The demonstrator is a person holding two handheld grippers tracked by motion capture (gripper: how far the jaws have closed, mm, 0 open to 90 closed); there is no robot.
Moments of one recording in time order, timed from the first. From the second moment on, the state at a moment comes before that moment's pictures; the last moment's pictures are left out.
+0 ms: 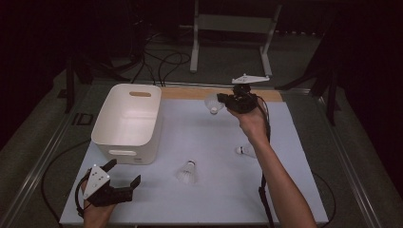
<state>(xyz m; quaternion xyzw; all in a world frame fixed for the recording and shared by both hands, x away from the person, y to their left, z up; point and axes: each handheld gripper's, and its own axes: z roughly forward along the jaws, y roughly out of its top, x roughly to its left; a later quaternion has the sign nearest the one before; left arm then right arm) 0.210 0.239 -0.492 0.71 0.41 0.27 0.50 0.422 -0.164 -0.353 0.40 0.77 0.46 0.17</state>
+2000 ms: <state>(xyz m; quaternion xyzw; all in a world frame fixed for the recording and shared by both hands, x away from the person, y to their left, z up) 0.210 0.240 -0.492 0.71 0.41 0.27 0.50 0.416 -0.135 -0.335 0.37 0.77 0.49 0.17</state>
